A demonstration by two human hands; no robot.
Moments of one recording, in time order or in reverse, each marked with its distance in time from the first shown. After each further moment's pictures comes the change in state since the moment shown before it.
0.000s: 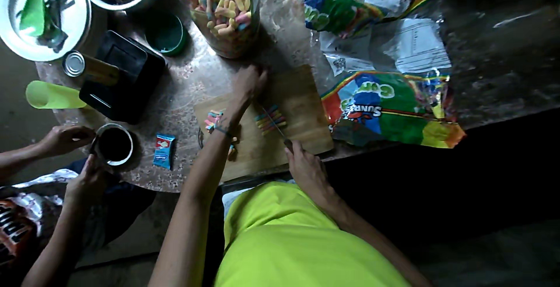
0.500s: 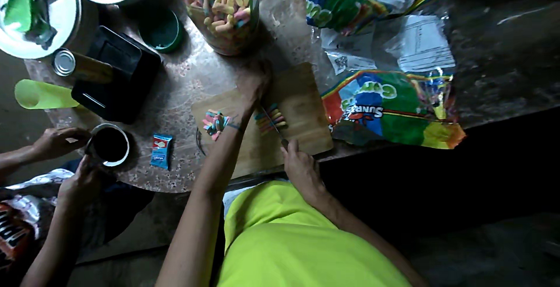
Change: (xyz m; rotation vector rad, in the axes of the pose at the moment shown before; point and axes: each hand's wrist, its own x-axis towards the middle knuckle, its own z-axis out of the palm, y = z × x) left_hand 0.006 0.014 0.024 0.004 0.157 -0.108; right_hand 0.008 -0.015 0.001 -0.031 -0.094 0.107
